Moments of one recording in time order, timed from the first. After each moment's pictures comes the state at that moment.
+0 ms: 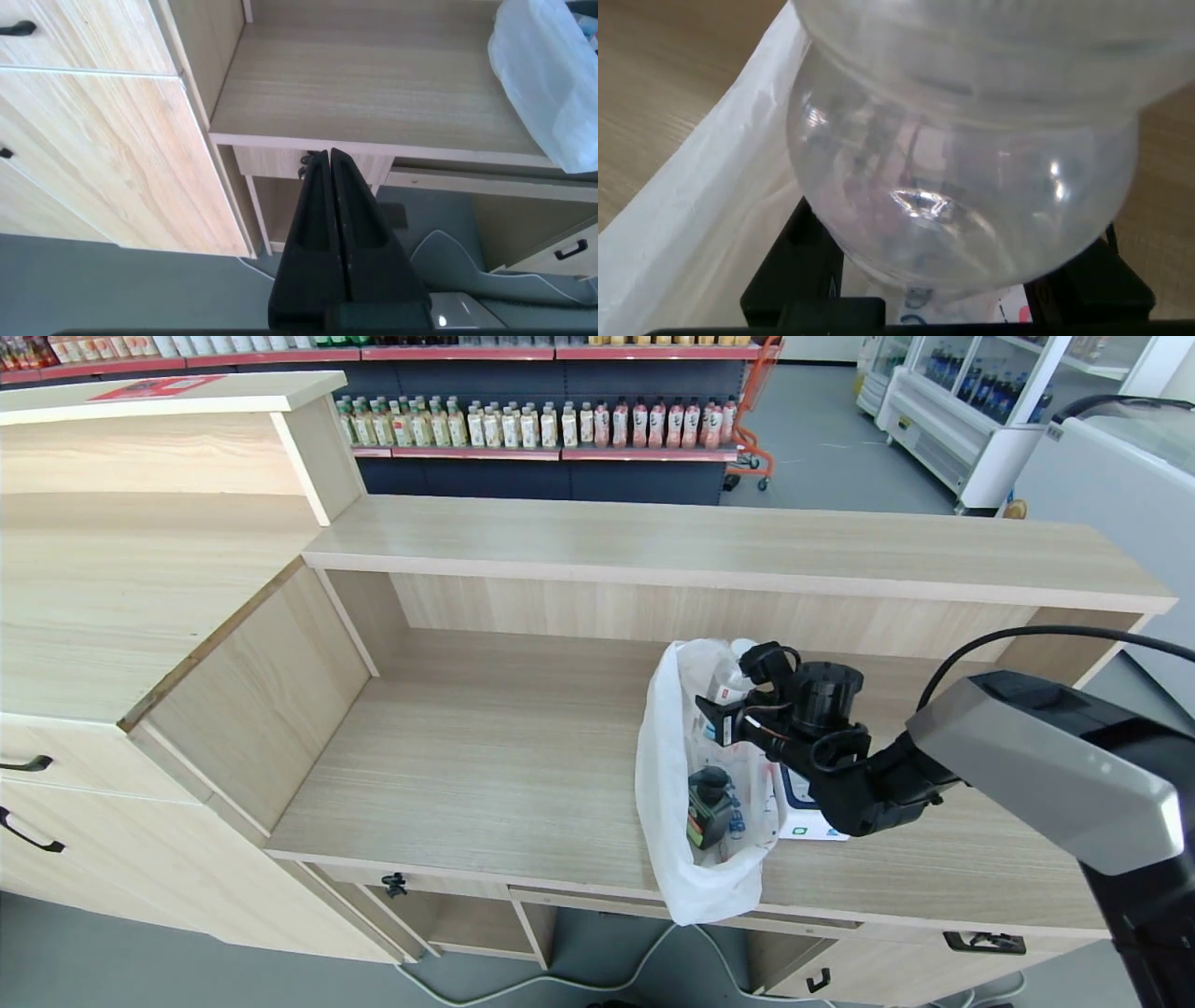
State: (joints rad) left arm 0.00 0.00 0.00 0.00 -0.03 0.01; right arm 0.32 2.43 -1.29 -1.07 0.10 -0.11
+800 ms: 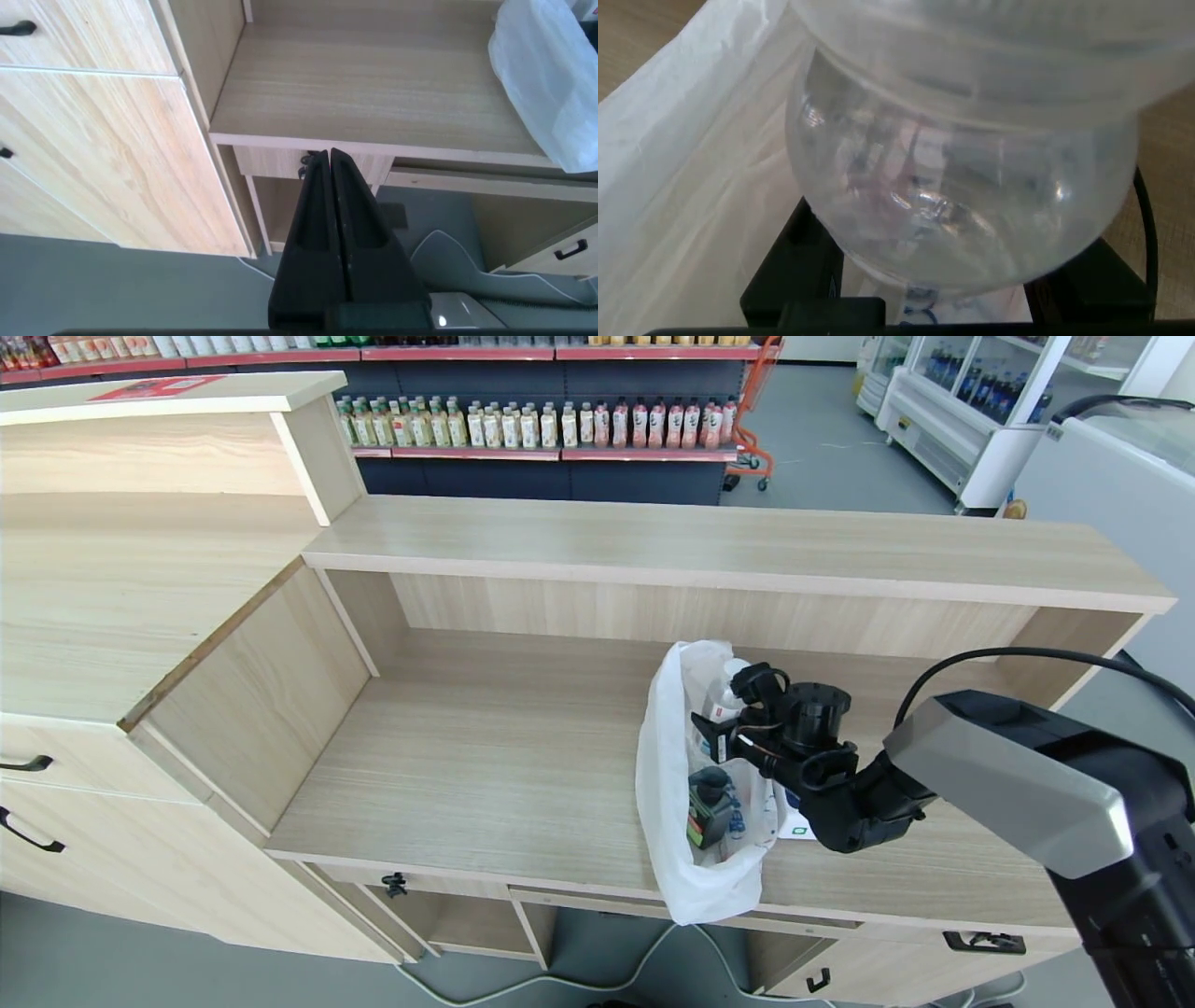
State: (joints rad) left arm 0.00 0.00 0.00 0.00 -0.03 0.01; right arm 0.32 2.50 -1.29 -1.12 0.09 -0.13
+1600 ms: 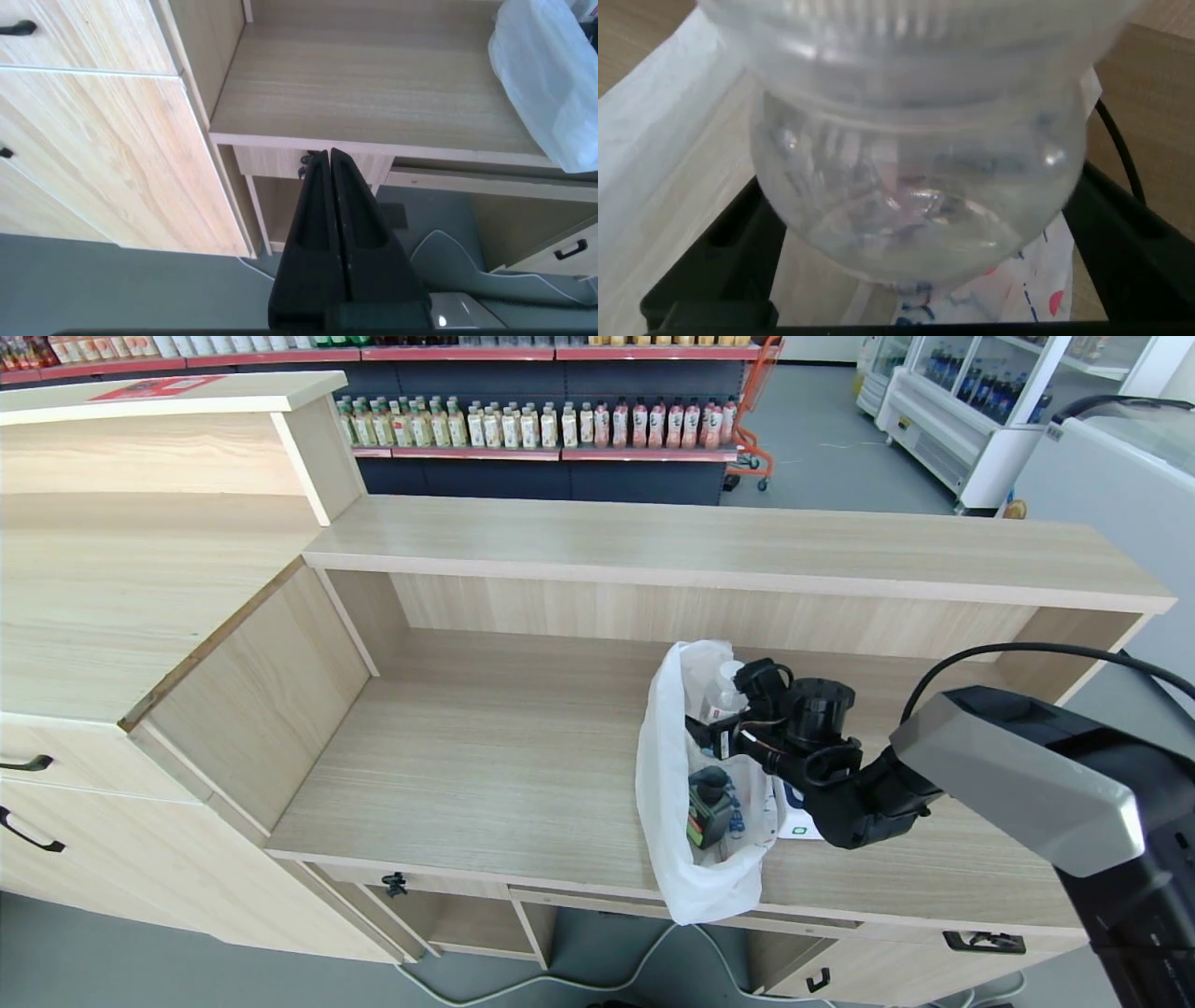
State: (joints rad) left arm 0.00 0.00 0.00 0.00 -0.03 0.01; right arm 0.31 2.48 -1.29 -1.11 0.10 -0.13
